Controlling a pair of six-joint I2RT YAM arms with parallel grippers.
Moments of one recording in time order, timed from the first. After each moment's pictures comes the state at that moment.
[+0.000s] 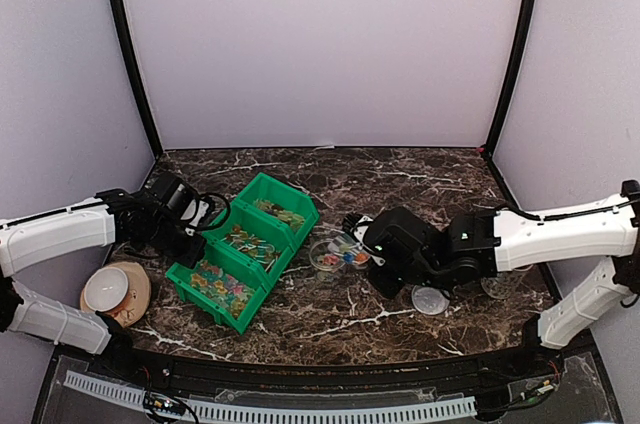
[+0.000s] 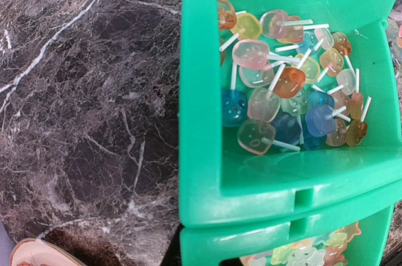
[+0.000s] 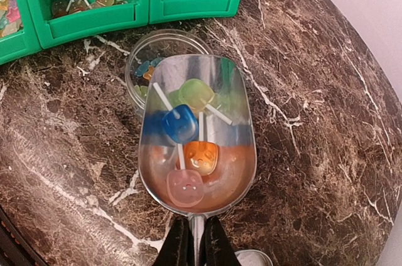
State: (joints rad) left arm -0.56 1.19 0.78 -0.70 -0.12 -0.13; right arm 1.24 1.42 0.99 -0.52 0.48 0.19
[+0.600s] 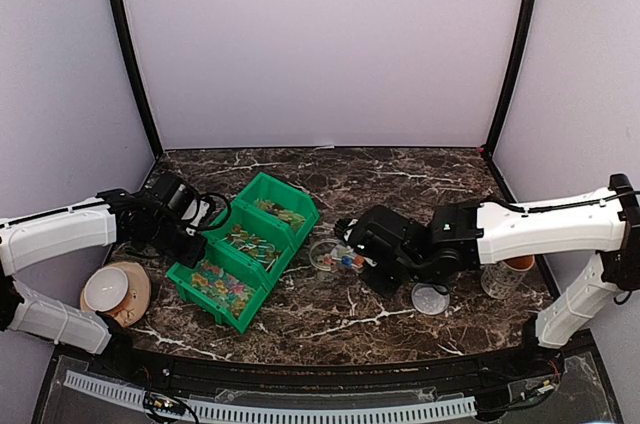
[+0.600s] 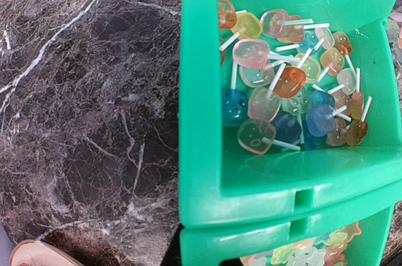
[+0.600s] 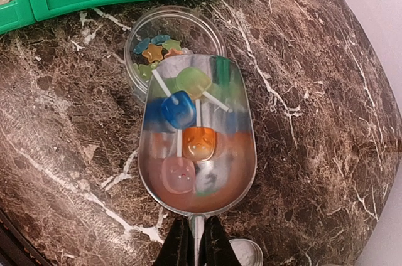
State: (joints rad) left arm -0.56 1.20 0.78 -0.69 -0.12 -0.13; right arm 1.24 1.51 1.10 -0.69 0.47 0.17
